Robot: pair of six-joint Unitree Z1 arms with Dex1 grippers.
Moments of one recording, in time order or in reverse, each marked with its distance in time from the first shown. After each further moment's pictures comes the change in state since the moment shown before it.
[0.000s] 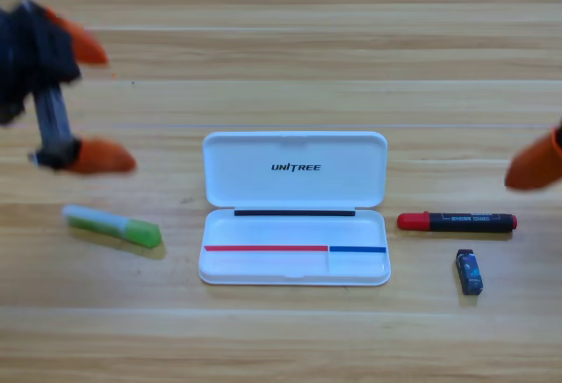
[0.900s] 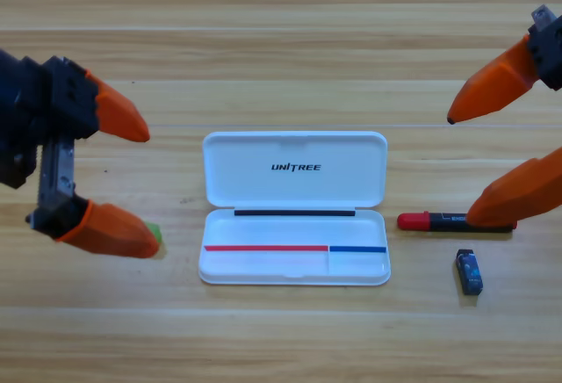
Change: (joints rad) arm 0 0.001 0.030 -0.069 0.127 -0.311 -0.051; arm 1 0.003 -0.005 -0.100 0.015 0.465 -0.526
